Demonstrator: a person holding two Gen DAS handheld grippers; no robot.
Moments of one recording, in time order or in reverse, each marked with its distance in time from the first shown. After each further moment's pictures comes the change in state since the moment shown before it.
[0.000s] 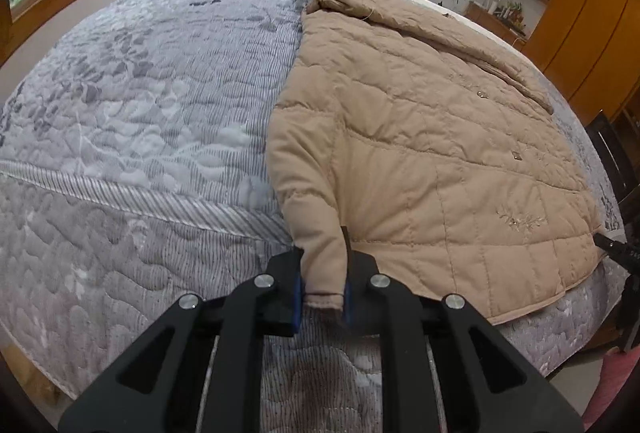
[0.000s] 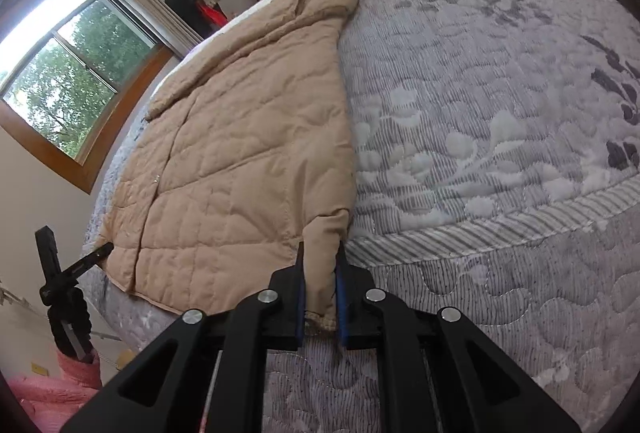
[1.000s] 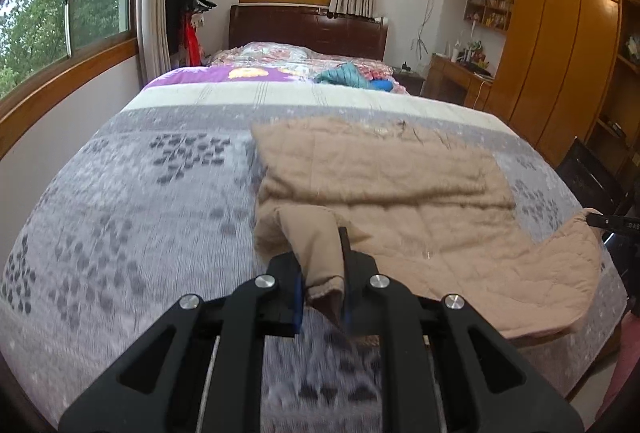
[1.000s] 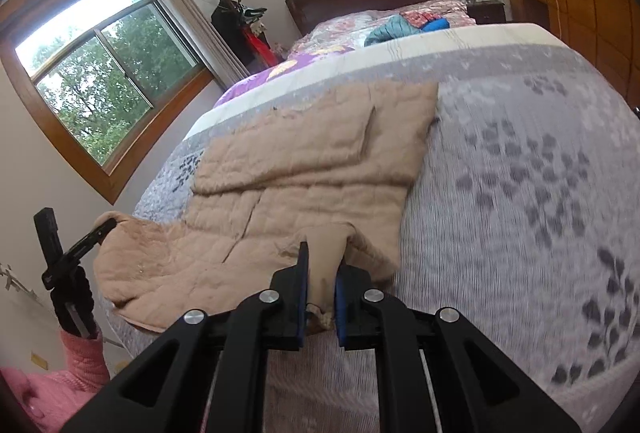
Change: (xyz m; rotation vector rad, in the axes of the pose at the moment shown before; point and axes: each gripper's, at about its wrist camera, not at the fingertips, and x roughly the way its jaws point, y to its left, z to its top) left arm -0.065 -0.057 0.143 0.145 -0.288 -0.038; right arm -0.054 0.057 0.143 -0.150 -0.123 0.074
